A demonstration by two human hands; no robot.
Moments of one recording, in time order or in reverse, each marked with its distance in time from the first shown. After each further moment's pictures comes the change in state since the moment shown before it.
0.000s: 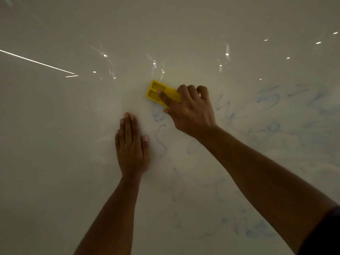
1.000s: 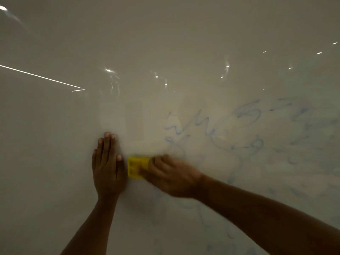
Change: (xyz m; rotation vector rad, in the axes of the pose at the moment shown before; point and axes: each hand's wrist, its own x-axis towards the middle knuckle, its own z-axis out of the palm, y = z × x) left_hand -0.005 -0.011 0.013 -0.034 0.099 0.037; right_hand -0.094 -0.017 -0.026 0.252 -0.062 -0.548
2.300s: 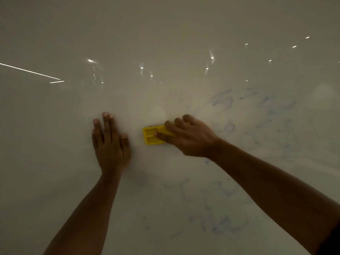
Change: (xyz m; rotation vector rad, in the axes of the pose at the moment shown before) left_hand 0.019 0.058 0.002 0.101 -0.065 -0.024; right_hand -0.044 0.085 -0.055 -0.185 -0.129 0.087
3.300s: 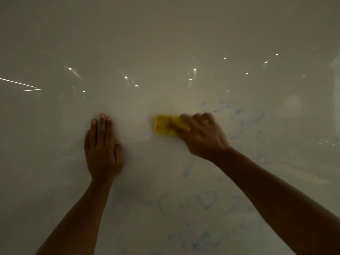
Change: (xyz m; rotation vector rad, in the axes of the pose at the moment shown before) left_hand 0.018 0.055 0.012 -0.117 0.077 0.155; right_hand -0.062 0.061 -0.008 -0.047 -0.027 0.187
